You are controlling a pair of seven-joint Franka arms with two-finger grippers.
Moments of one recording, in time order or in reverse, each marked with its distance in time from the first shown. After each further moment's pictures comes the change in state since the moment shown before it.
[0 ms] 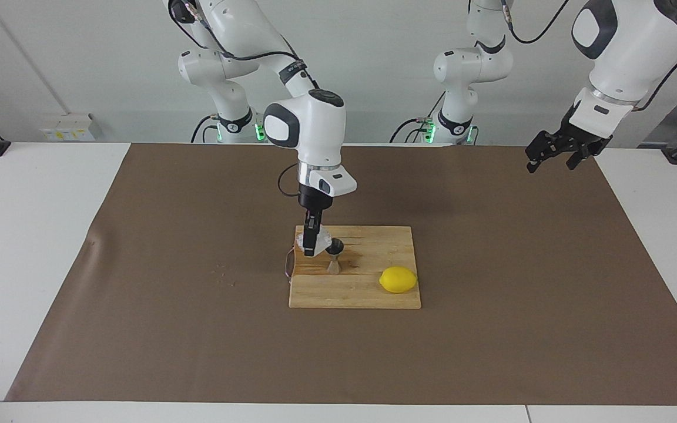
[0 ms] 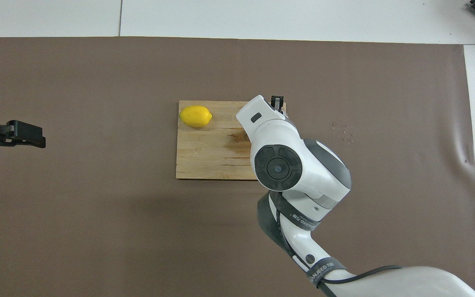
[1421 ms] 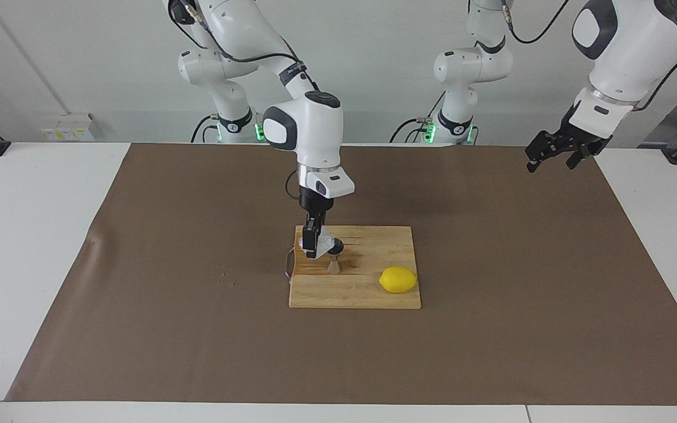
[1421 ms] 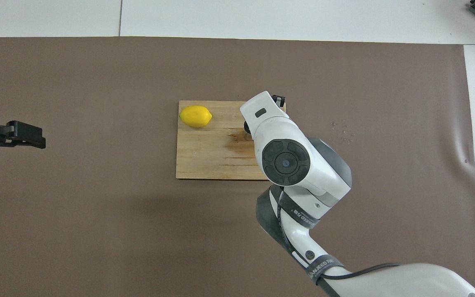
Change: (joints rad) left arm 0.008 0.000 -0.007 0.000 0.000 -0.003 0.000; right arm -0.007 0.006 -0.002 0.000 0.090 0.042 0.073
